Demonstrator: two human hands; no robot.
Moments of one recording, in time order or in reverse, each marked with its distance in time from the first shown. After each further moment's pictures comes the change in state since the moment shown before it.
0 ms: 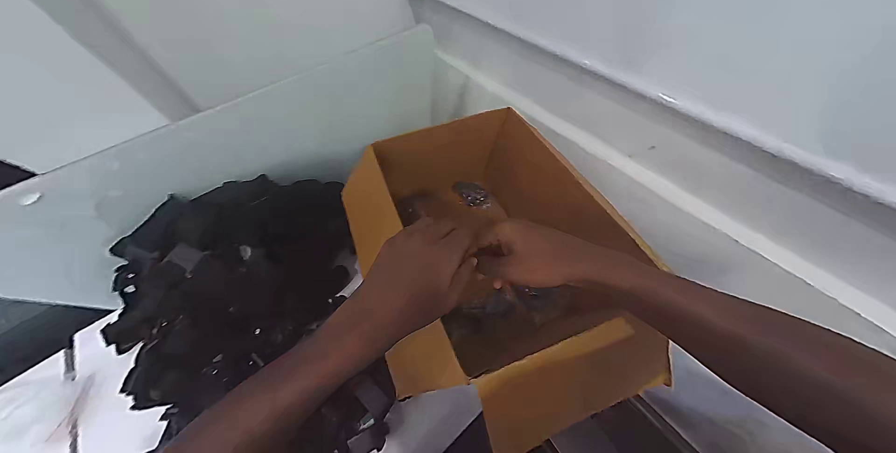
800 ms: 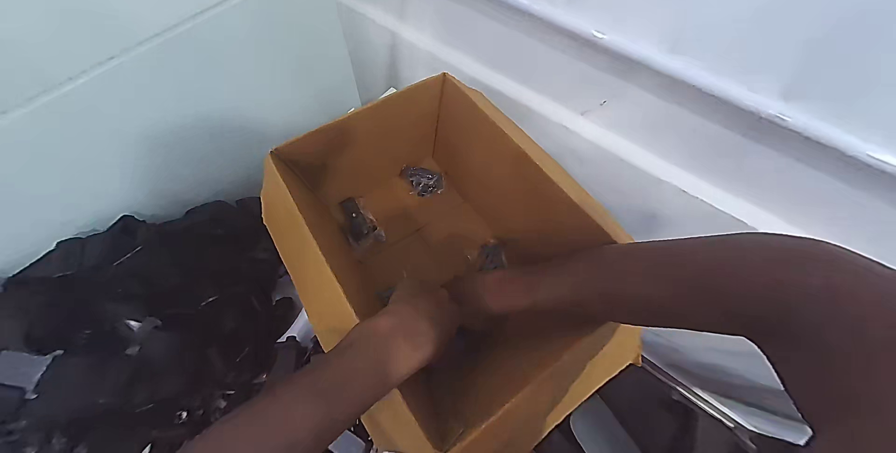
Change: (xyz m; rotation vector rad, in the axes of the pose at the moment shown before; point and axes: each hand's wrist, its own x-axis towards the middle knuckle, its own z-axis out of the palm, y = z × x) left_hand 0.076 0.026 0.066 0.228 -1.298 -0.021; right_hand 0.042 0.068 0.041 -0.427 -0.545 0.251
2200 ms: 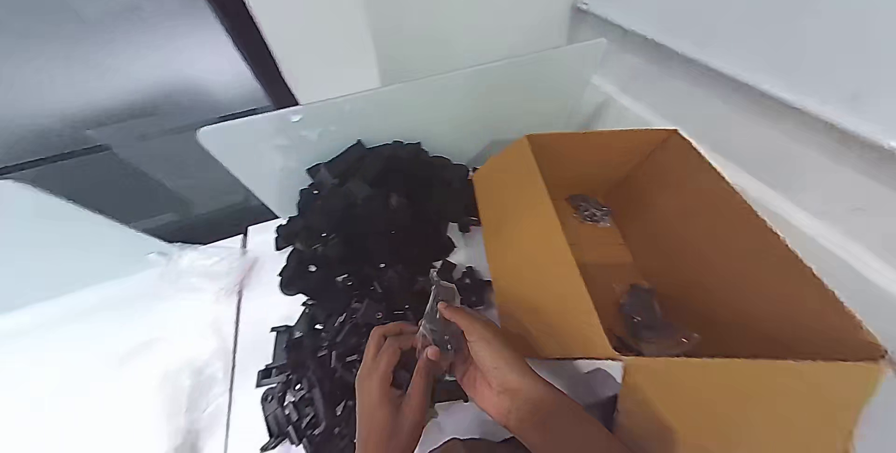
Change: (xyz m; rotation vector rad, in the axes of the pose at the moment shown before) left_hand -0.131 0.046 0.328 -1.156 2.018 -0.400; right_hand 0.019 -0.282 0.095 1.947 0.285 -0.196
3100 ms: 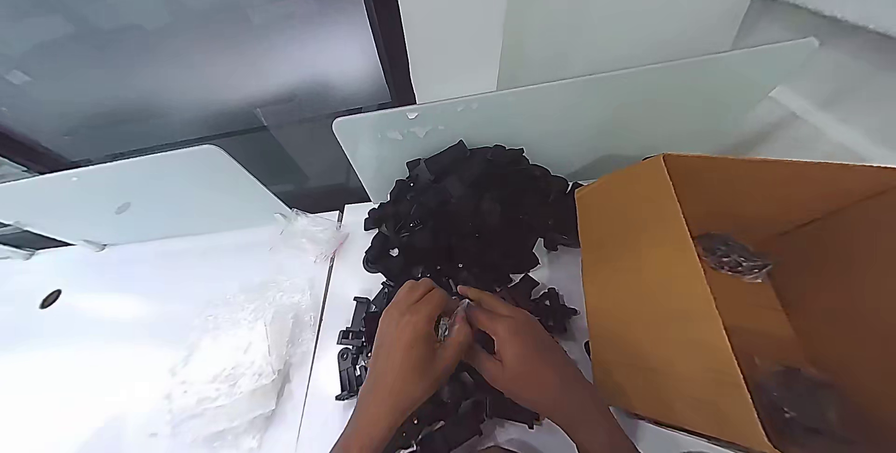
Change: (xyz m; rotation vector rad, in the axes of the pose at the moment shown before) left_hand 0.067 0.021 -0.080 0.586 -0.119 0.112; right_hand 0.022 0.004 0.034 -1.501 -0.447 -1.083
